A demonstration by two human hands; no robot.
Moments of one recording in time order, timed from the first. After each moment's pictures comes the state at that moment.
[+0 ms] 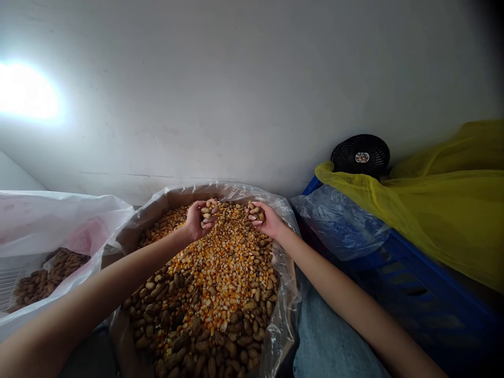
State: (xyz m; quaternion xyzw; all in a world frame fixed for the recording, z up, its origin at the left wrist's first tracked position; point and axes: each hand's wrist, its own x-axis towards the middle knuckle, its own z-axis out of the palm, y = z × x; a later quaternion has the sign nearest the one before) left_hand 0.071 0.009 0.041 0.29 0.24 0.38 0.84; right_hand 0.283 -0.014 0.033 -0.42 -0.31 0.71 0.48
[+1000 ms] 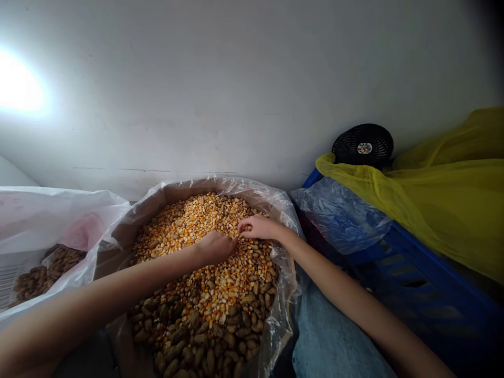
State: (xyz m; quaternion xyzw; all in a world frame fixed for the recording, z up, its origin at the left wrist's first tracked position) left_hand 0.100 -0.049 0.013 0.96 0.26 -0.07 0.00; right_hand 0.284 -0.031 0.026 -0.49 -0.83 0.27 0.06
